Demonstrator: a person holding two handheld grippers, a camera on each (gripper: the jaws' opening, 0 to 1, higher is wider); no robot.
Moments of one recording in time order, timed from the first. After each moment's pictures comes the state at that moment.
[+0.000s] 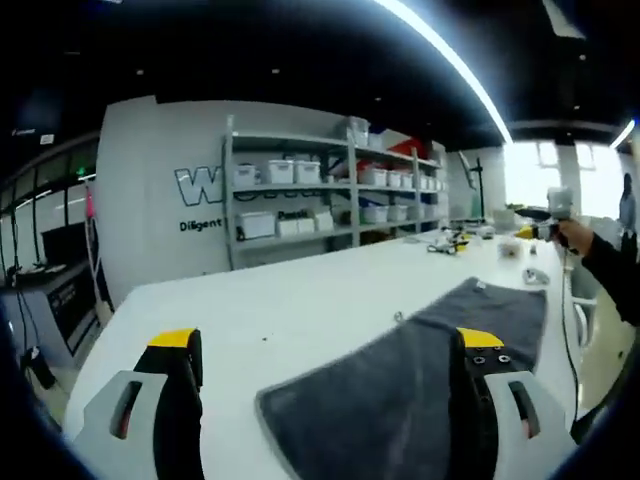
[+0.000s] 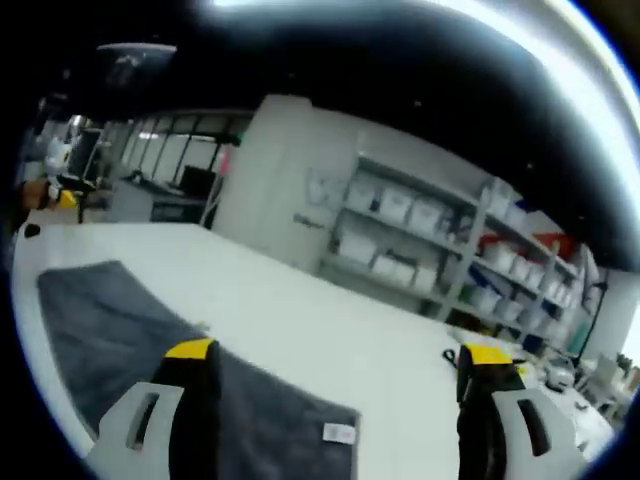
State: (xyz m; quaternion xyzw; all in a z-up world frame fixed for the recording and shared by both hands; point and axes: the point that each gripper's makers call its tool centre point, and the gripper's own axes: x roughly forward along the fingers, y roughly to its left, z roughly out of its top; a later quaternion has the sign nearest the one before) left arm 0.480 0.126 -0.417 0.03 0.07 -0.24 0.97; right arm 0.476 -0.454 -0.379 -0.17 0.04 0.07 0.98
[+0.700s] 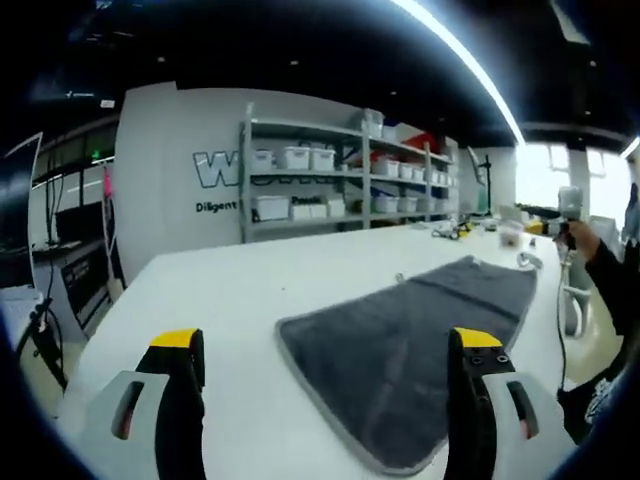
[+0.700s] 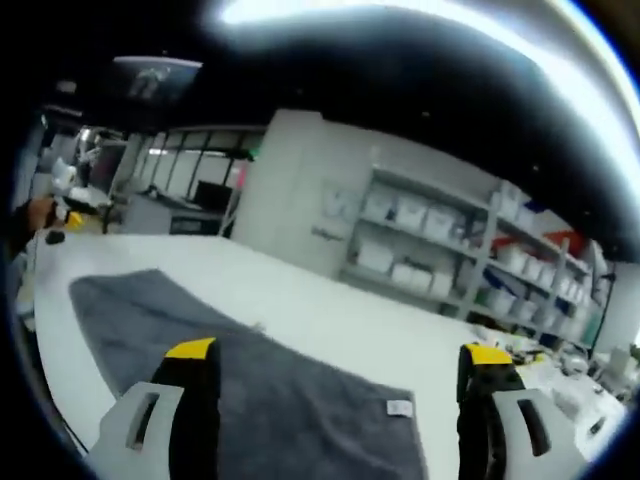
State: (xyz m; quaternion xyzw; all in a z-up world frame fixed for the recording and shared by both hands) left arm 0.392 0.180 -0.473 0.02 0.10 -0.22 0.97; right arm 0.405 -0.390 -0.412 -0.16 0.03 0.10 0.98
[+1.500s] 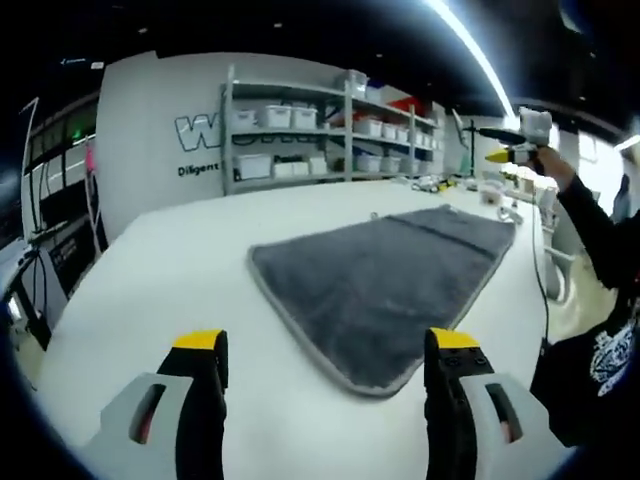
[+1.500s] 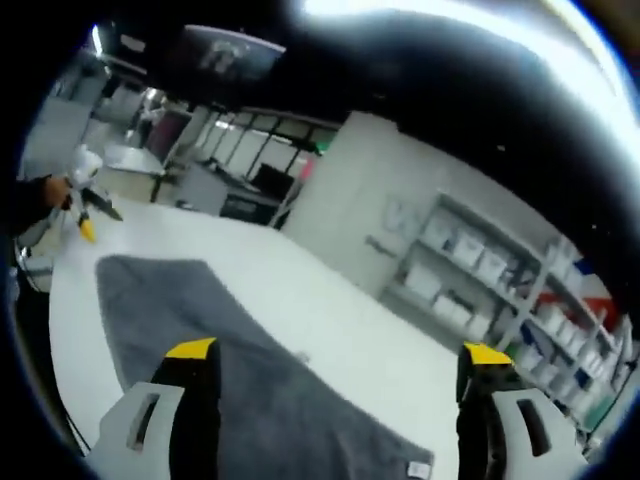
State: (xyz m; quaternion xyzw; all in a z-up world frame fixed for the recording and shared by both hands) left arm 0.351 0.171 -0.548 0.04 0.18 -0.25 0.95; right arm 0.443 -0.263 -0.374 -0.27 0.03 0.23 0.93
